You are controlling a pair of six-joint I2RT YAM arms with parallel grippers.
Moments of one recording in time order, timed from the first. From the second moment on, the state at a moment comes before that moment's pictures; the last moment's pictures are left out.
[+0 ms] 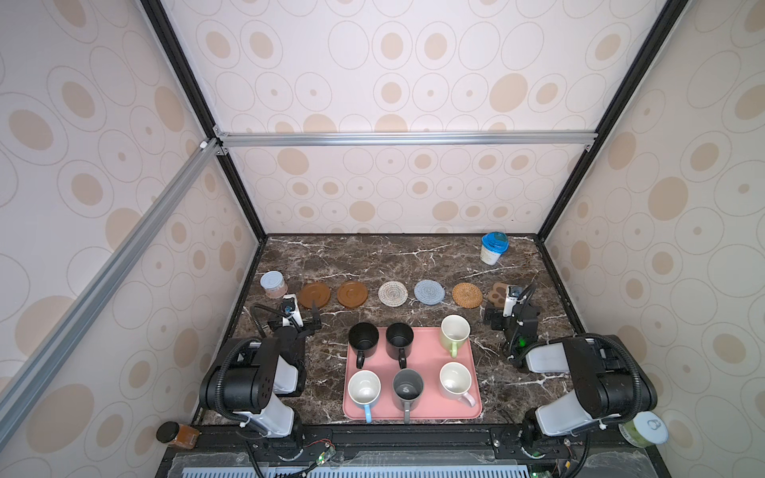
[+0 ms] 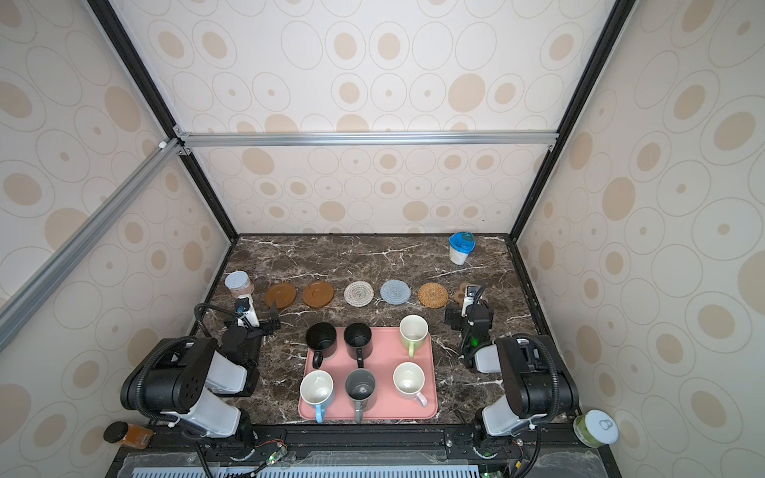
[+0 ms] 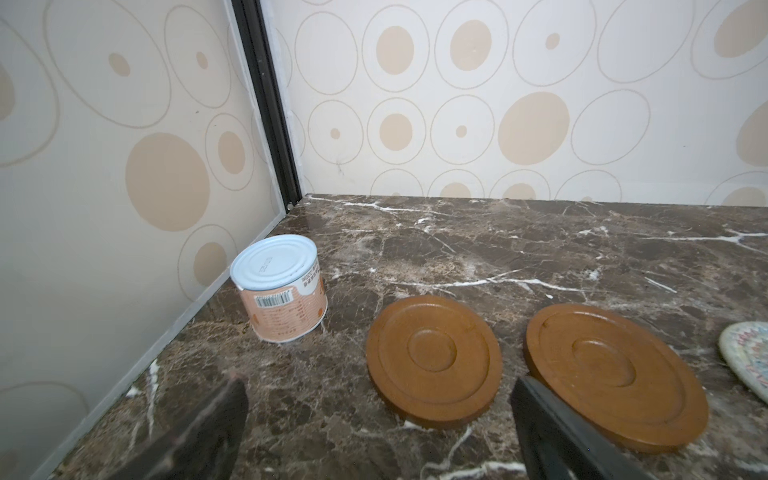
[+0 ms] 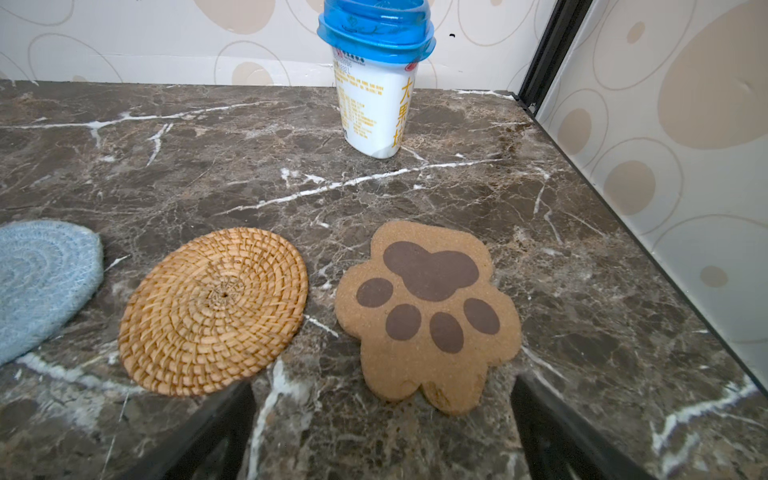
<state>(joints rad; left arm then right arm) 0.00 1.58 0.12 1.37 -0.18 0.03 0.07 1.54 0.33 0.81 0.19 0.01</state>
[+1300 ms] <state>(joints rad) -0.11 1.37 0.87 -0.10 0.12 -0.31 0.07 1.18 1.05 -0.69 -0.06 0.36</state>
